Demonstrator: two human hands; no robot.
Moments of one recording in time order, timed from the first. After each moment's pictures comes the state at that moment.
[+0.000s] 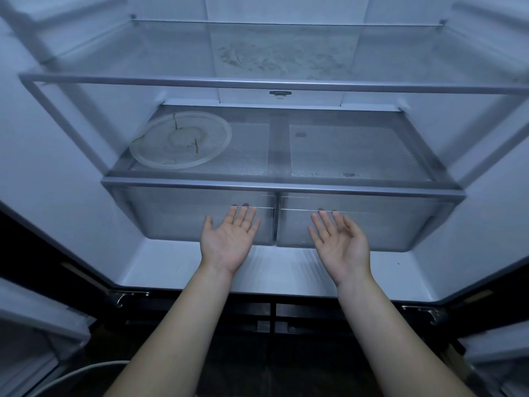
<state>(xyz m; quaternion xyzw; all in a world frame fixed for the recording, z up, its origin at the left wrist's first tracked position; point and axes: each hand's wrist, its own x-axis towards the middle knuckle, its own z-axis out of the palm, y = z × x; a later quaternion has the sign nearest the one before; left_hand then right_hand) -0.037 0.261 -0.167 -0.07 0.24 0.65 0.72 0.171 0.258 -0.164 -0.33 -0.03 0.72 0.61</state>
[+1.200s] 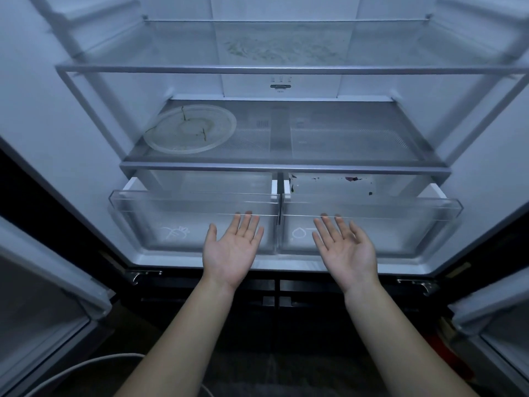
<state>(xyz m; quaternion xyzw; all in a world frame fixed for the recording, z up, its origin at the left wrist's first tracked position) -0.038 0.183 -0.177 -0.07 0.22 0.64 0.73 0.179 0.189 -0.172 -0.28 -0.04 0.74 0.62</state>
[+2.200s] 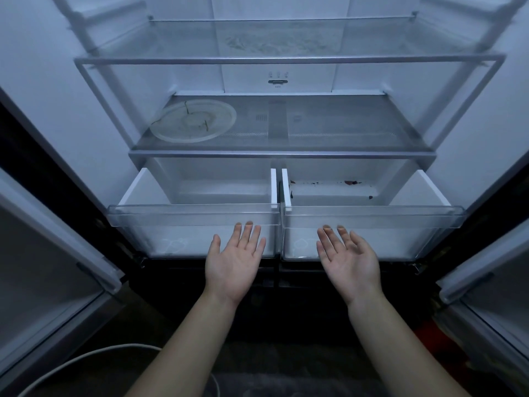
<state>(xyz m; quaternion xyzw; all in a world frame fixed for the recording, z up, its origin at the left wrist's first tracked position) -0.024 0.110 -0.181 -0.08 0.23 0.64 0.73 0.189 0.119 -0.173 -0.32 -0.01 0.73 0.60</state>
